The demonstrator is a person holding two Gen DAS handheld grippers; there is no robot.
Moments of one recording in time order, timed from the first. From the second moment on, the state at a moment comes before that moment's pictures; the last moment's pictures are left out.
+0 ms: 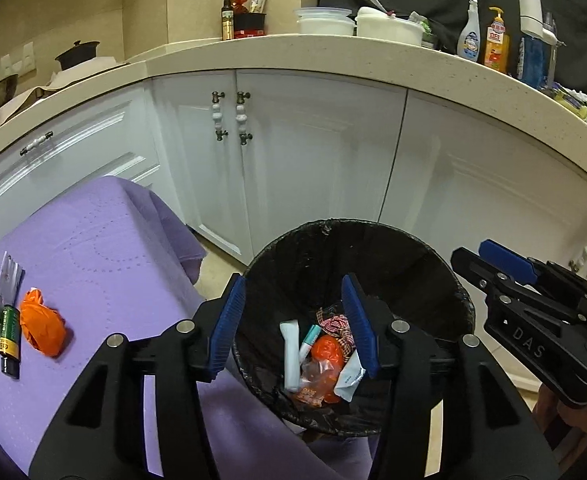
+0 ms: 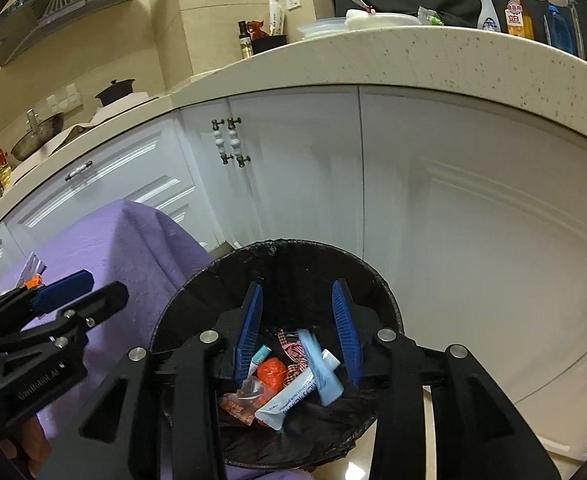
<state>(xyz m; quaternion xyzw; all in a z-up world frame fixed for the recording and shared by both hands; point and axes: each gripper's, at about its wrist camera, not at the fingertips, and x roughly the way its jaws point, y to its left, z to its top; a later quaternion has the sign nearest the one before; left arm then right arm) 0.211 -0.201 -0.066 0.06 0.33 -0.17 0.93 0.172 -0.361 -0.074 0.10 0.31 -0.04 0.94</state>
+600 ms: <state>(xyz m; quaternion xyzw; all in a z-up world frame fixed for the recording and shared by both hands) 0.172 -0.092 -0.044 0.02 0.32 -0.07 0.94 0.168 -0.281 -0.059 0.07 0.31 0.05 0.95</state>
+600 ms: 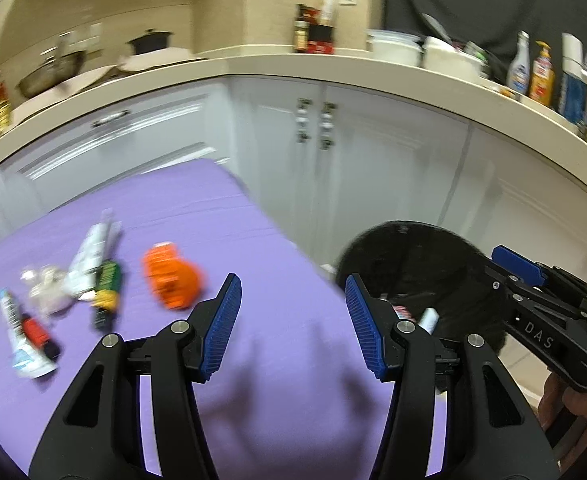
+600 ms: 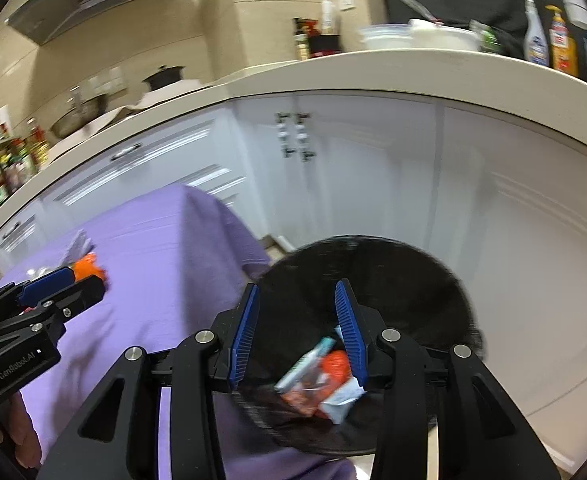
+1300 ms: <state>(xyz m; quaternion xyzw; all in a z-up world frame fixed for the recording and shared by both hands) 0.124 0.086 -0.052 -0.05 0.34 0.11 0.93 0.177 -0.127 -0.049 0.00 0.32 0.19 0.93</state>
